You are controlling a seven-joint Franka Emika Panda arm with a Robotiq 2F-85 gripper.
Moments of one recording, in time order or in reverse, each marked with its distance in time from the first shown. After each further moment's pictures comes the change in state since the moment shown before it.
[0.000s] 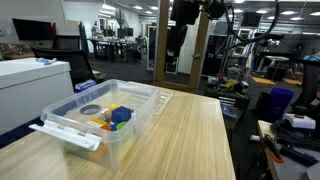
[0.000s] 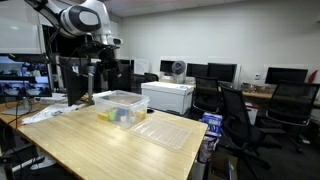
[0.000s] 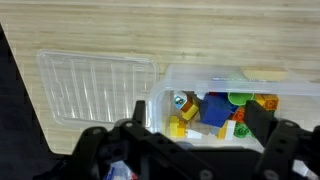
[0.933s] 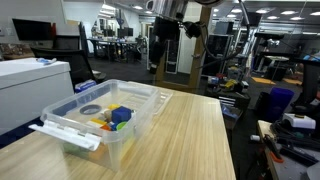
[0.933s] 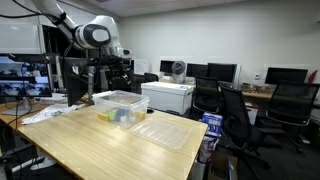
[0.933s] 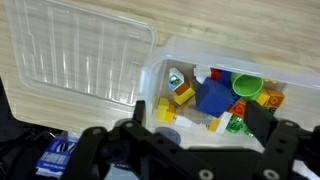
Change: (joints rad) arm 0.013 0.200 -0.009 0.091 0.045 0.176 -0.212
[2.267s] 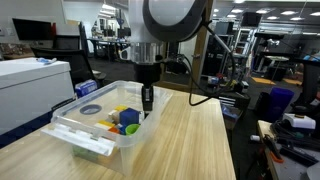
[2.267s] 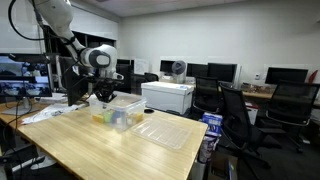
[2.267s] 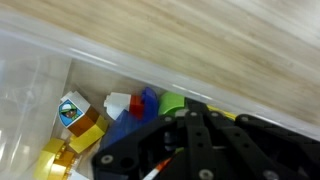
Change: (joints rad) arm 0.014 0.275 0.147 0.115 0.079 -0.165 -0.093
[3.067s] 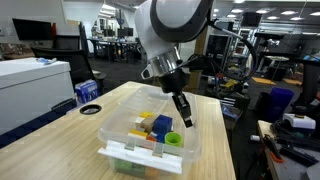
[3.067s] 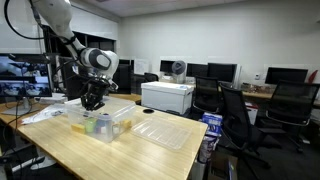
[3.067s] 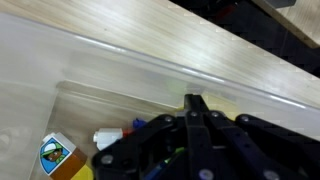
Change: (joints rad) arm -0.003 -0.025 -0.036 -0.037 -0.005 -0.397 -0.036
